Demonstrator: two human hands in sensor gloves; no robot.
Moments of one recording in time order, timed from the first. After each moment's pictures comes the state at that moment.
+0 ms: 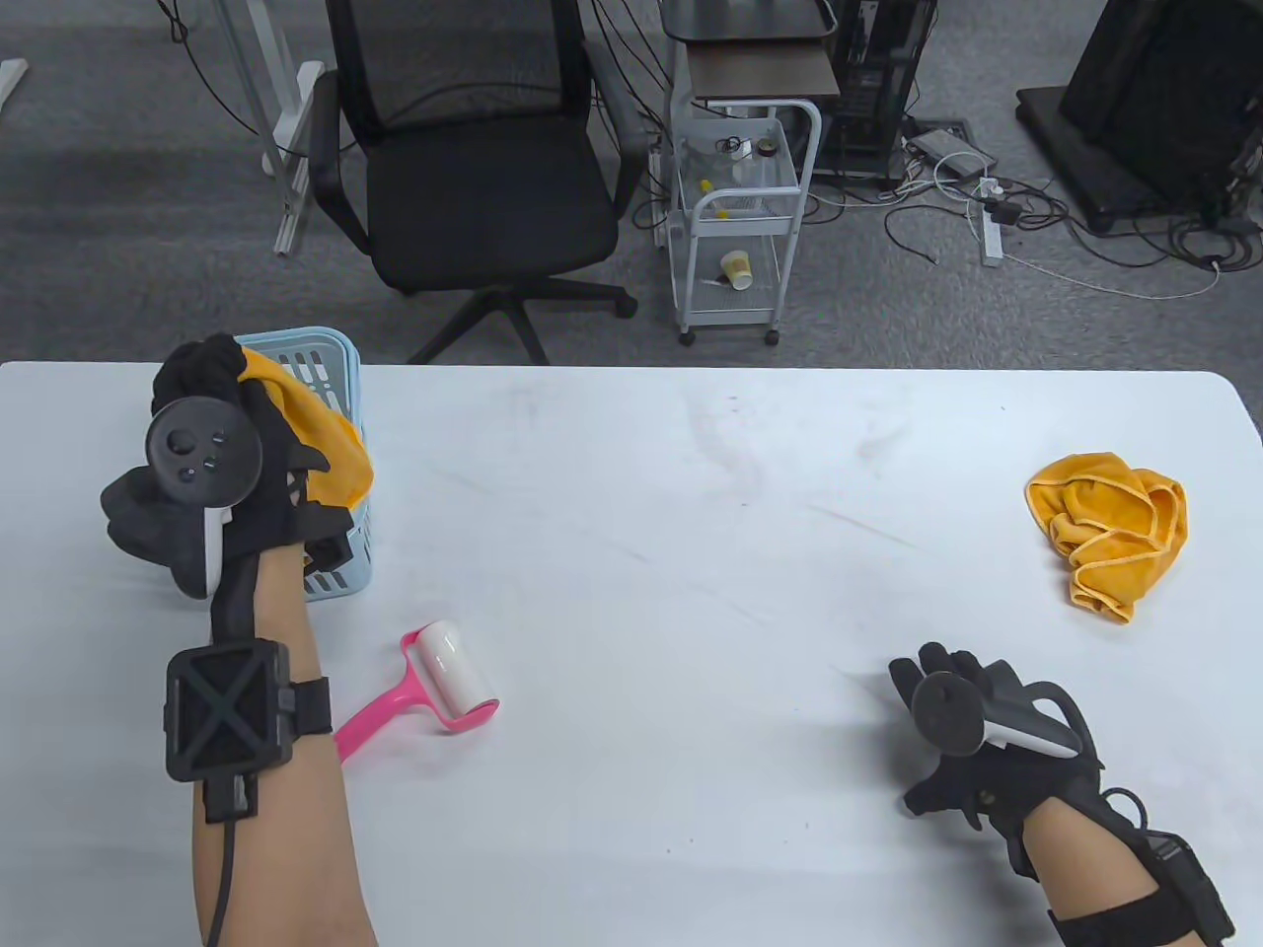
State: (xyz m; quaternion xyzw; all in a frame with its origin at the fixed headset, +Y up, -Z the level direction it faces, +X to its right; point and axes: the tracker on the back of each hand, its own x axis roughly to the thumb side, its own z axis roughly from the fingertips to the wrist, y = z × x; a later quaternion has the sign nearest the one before) left_hand -0.322 -0.556 -0.351 0.24 0.24 0.19 0.92; right_hand 0.291 -0.774 -0.267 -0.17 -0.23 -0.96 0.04
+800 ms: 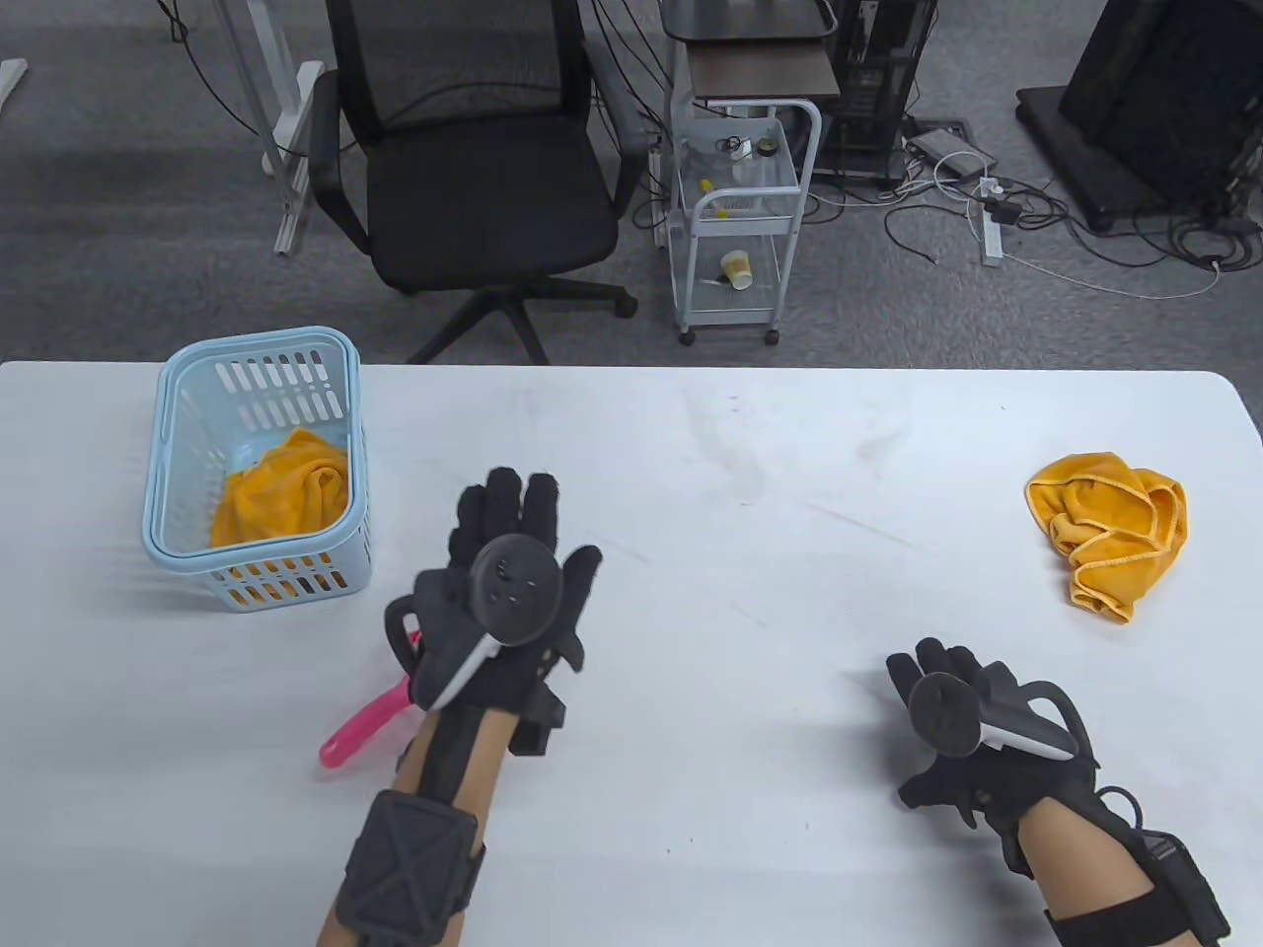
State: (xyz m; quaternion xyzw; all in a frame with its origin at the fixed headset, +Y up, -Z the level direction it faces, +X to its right) left_hand -0.107 -0.608 -0.268 0.07 -0.04 0.18 0.98; right_hand 0.288 -0.774 -0.268 -0.17 -0.21 -0.96 0.04
